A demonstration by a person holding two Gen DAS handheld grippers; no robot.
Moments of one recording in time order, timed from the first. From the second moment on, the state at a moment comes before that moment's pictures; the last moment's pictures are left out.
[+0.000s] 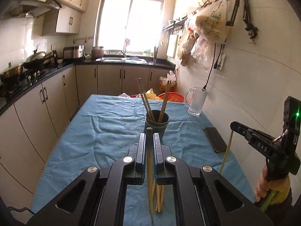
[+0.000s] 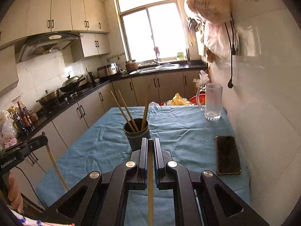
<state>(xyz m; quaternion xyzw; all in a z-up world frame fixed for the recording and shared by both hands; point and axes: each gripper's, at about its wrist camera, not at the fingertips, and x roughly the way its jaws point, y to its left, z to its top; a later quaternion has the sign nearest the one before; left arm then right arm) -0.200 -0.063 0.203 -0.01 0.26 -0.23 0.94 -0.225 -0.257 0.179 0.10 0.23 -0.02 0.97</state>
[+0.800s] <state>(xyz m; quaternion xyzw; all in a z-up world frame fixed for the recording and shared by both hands) -0.140 -0.093 0.265 -0.02 0.19 -0.21 0.96 -0.183 -0.251 0.245 0.08 0.17 0.00 0.98</state>
